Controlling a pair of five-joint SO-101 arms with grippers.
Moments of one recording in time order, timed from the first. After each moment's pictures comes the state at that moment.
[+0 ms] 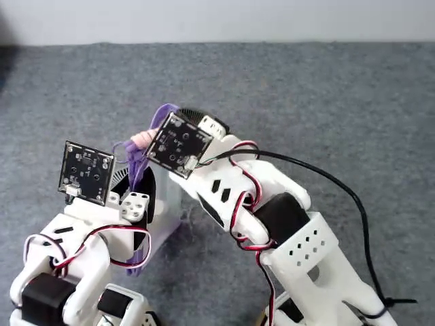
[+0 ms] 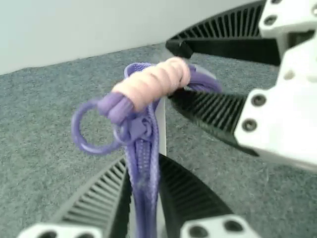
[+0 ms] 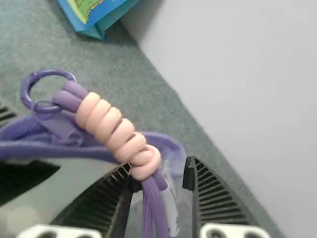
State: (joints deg) left arm 14.6 -70.6 33.5 80.7 5.4; right arm -41.4 -38.1 20.8 49.1 28.3
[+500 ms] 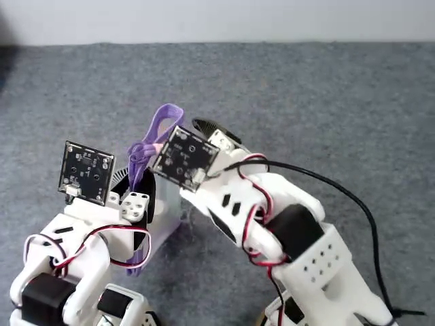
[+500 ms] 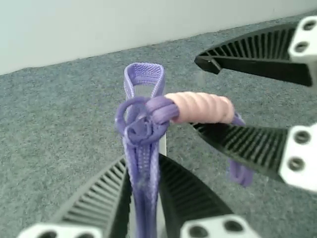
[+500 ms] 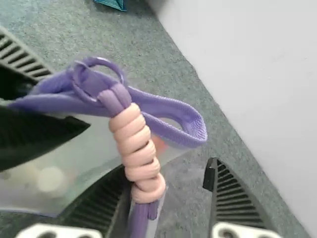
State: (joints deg) left arm 14.6 -70.6 33.5 80.7 5.4; right arm -42.5 -43.5 20.8 58.4 28.4
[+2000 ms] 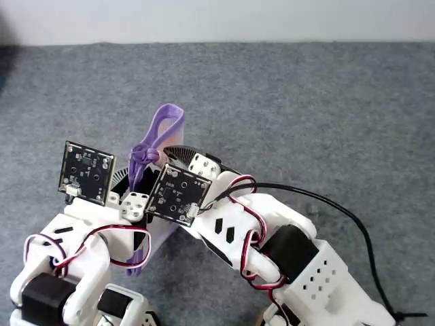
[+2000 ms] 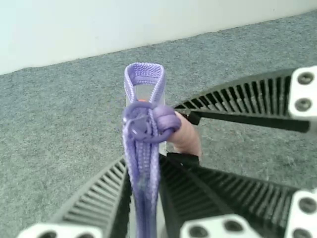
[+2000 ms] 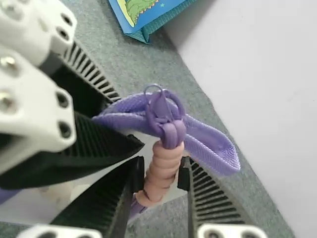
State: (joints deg) left arm 14.6 -70.6 33.5 80.7 5.4; right arm -49.1 -49.1 29.9 50.5 28.4
